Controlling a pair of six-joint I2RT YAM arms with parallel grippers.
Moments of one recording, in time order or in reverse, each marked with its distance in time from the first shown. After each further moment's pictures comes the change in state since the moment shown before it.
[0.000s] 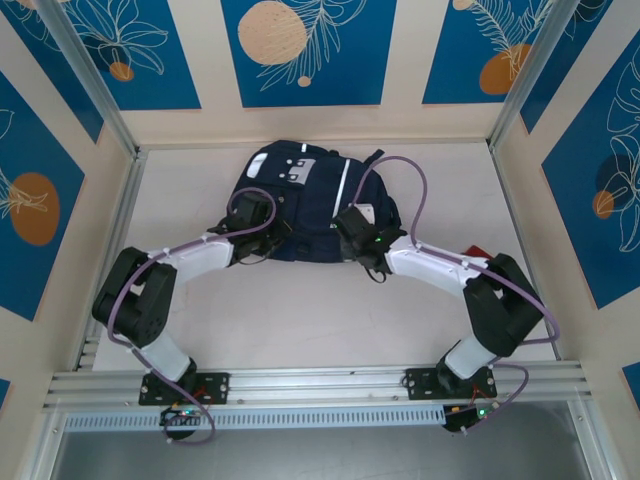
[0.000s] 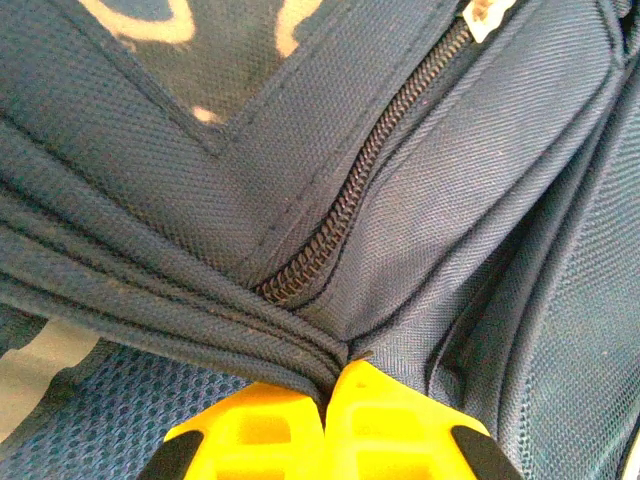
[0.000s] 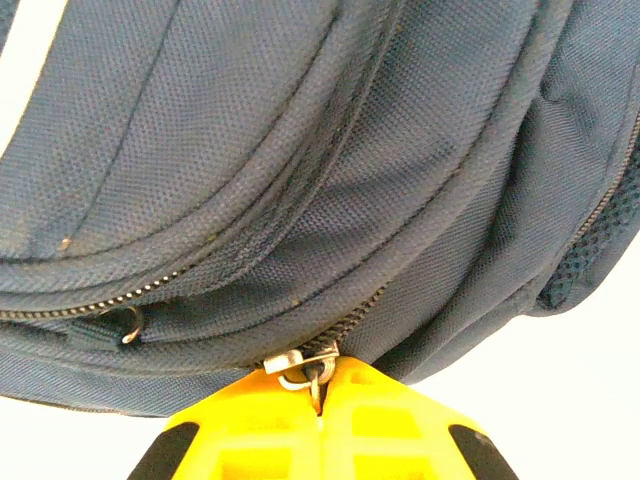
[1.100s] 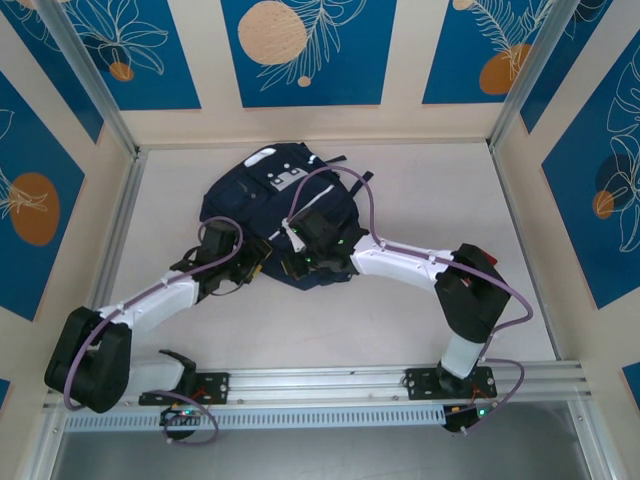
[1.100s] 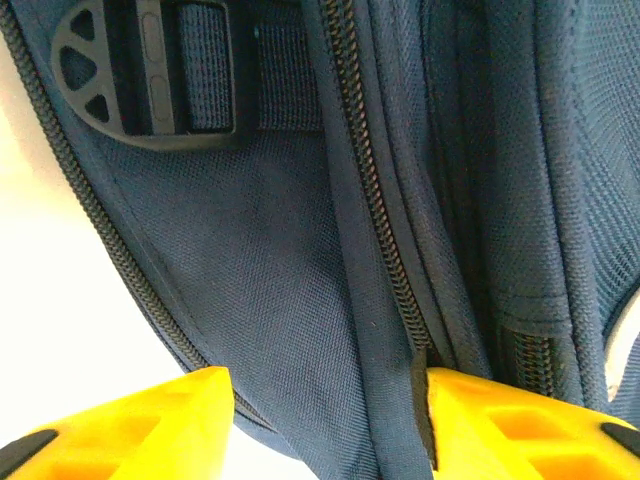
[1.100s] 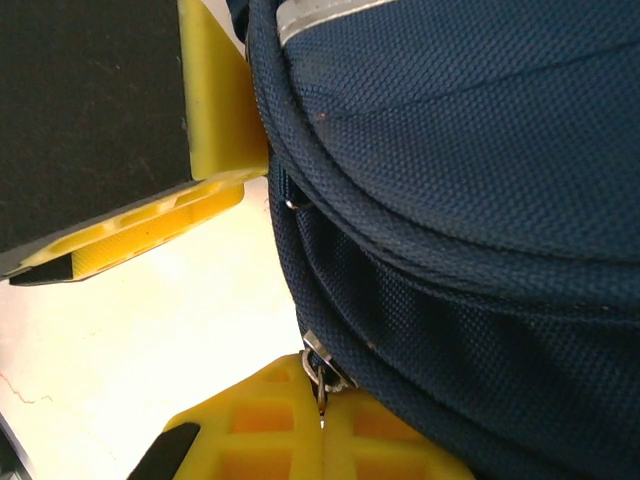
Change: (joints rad) left arm 0.059 -0.387 -0.324 -0.068 0.093 -0.092; right arm 0.210 0.186 0.228 0.046 -0.516 -0.144
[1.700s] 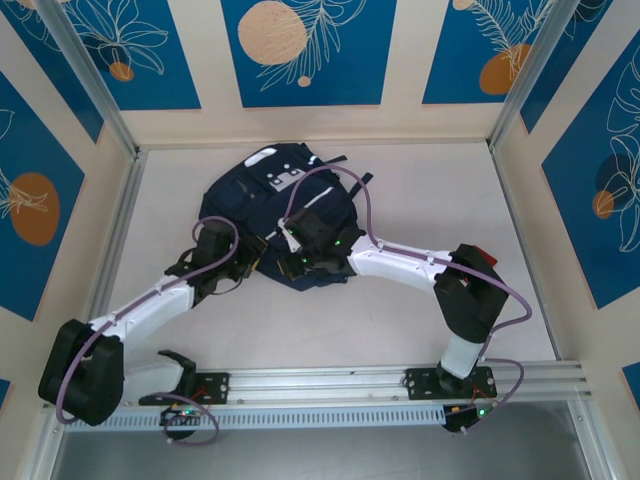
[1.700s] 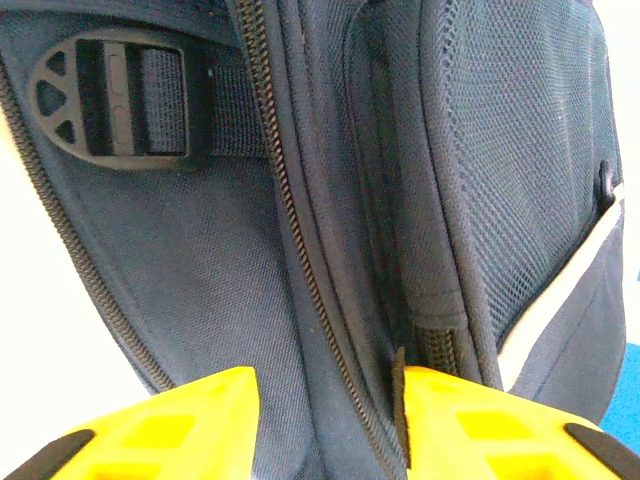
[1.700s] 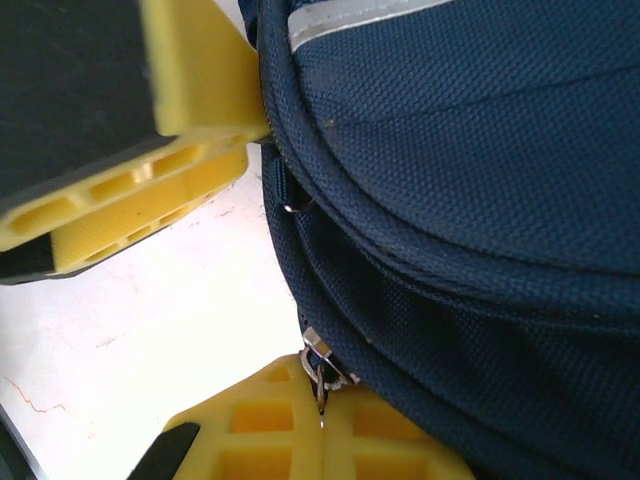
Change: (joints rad) left arm 0.000 -0.054 -0.009 0.025 -0.054 -0.024; right arm 0.019 0.005 0.020 0.000 0.021 0.011
